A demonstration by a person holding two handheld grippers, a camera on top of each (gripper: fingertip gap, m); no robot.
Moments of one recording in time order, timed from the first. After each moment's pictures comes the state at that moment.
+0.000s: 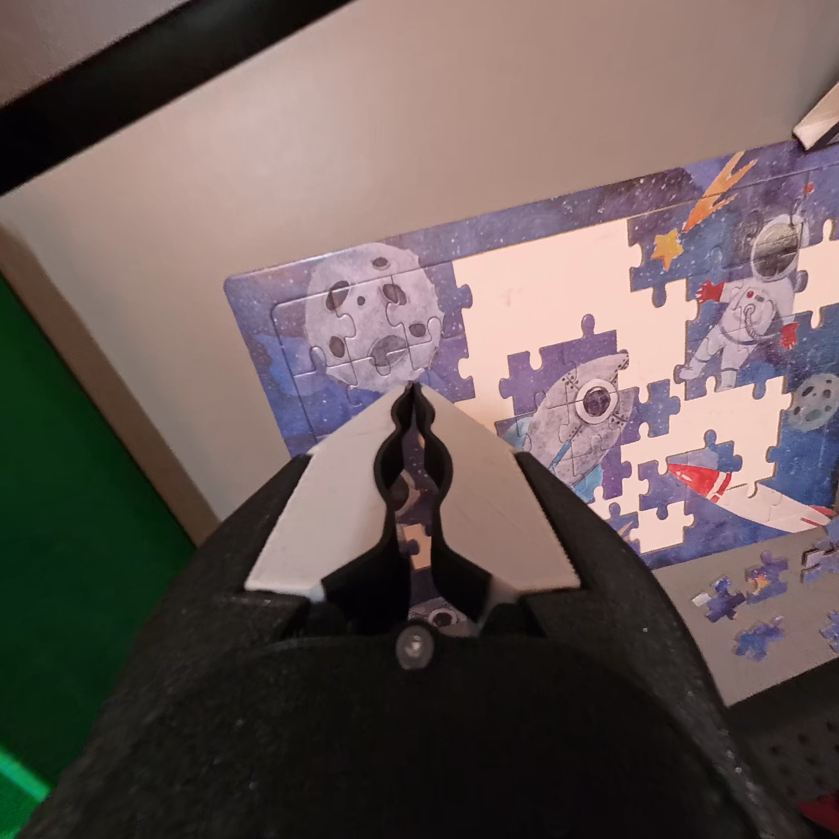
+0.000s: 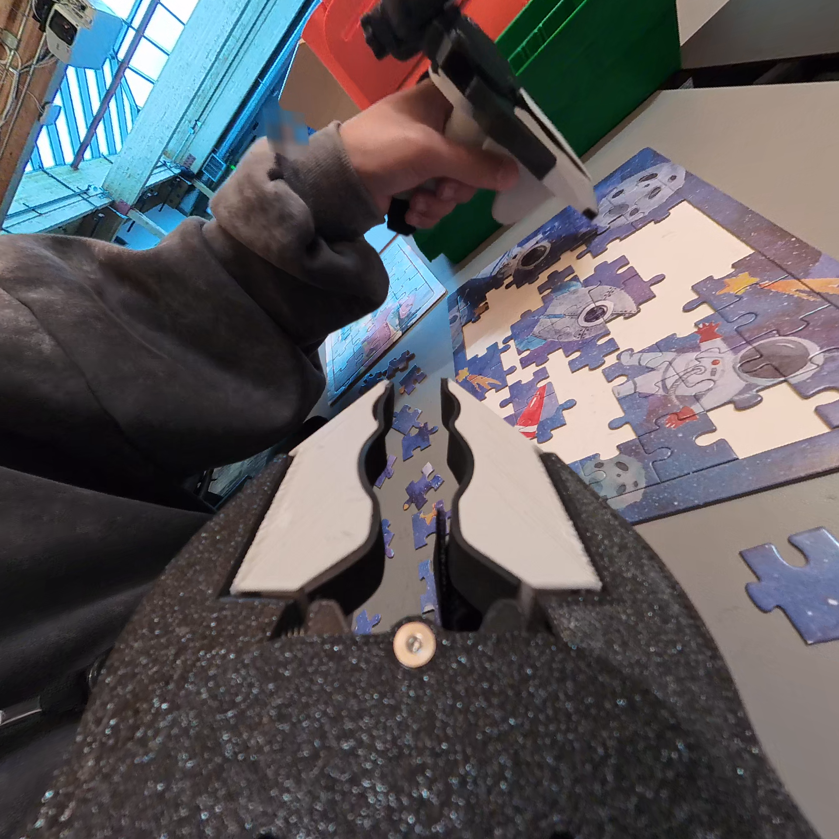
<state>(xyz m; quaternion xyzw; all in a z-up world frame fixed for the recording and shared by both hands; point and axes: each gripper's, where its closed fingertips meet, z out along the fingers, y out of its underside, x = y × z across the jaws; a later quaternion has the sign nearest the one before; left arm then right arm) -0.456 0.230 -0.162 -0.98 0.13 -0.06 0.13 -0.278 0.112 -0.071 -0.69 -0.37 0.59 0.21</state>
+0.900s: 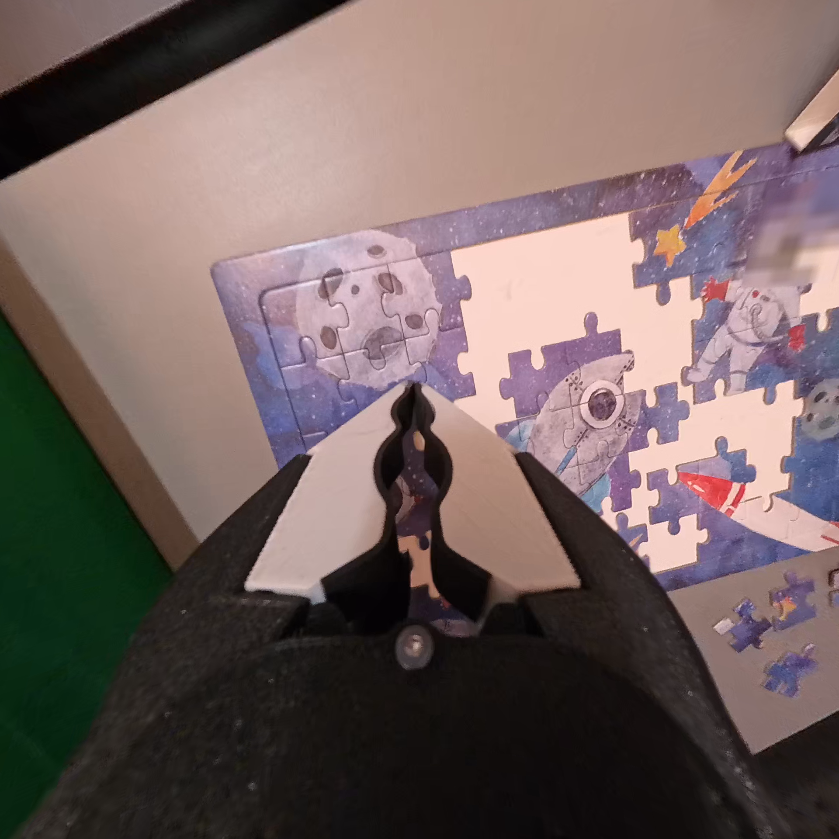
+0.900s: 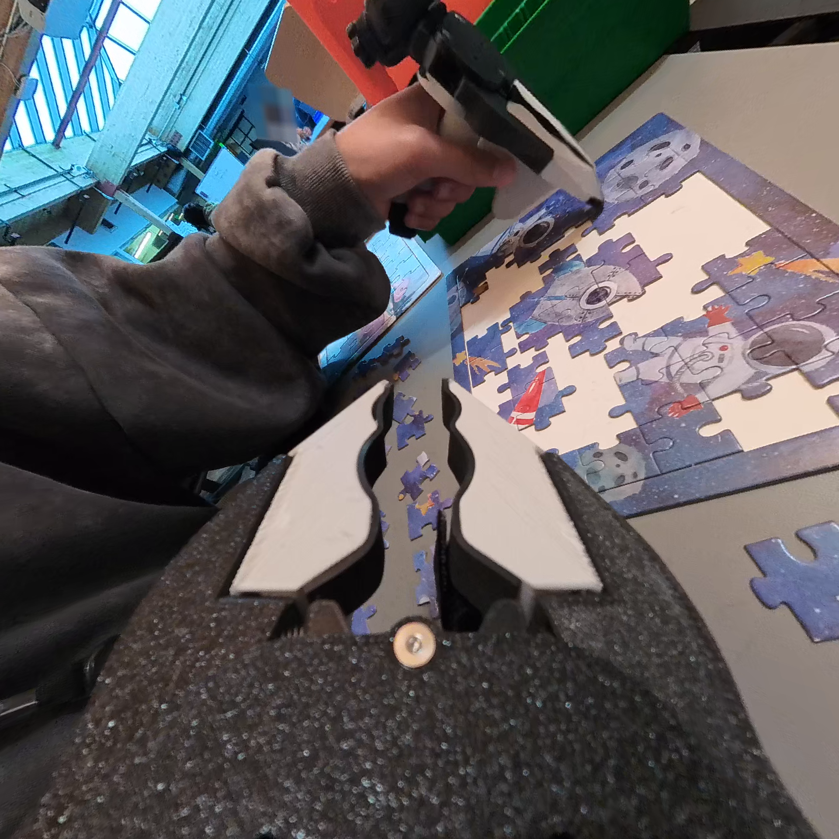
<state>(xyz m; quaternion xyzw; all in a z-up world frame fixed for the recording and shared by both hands) -0.456 0.231 -0.169 -0.97 0.12 -0.08 0.17 -0.280 0.109 -0.080 -0.70 -0.37 0.58 0.20</state>
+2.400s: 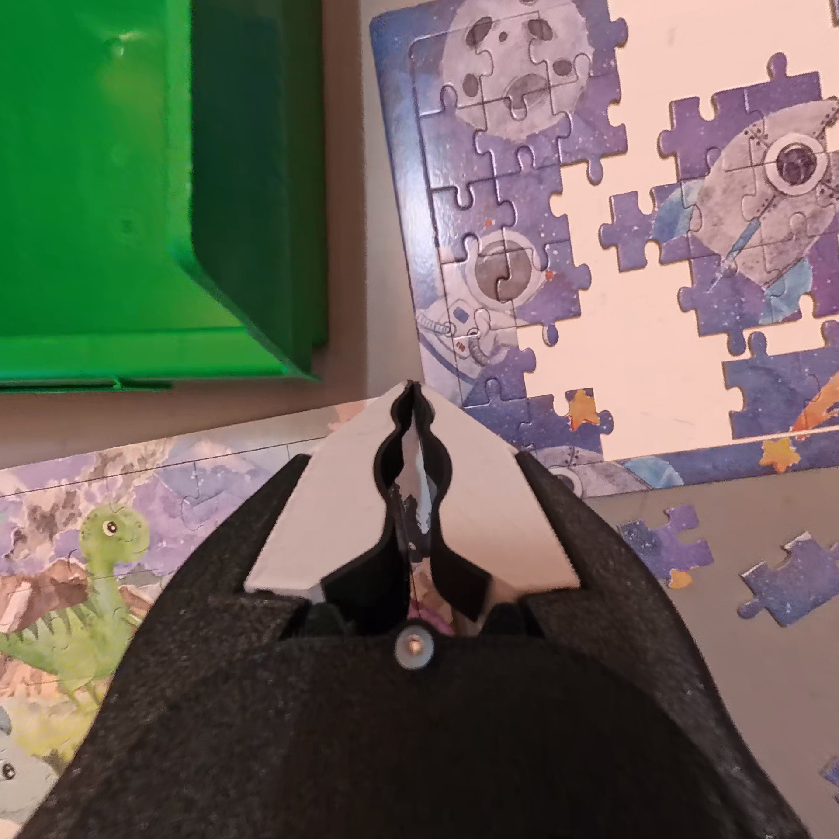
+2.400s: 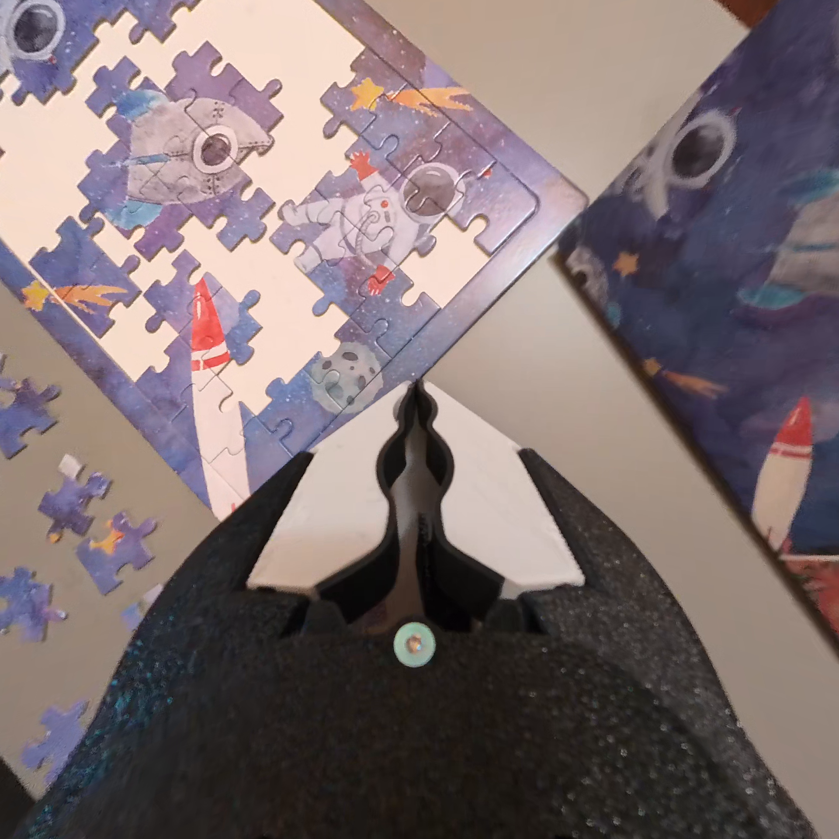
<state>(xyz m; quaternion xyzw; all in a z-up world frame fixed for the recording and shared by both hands) -0.544 0.086 -0.177 -0.96 -0.02 0.05 0.27 -0.259 0.194 -0.177 -0.84 -0.44 0.18 0.24</state>
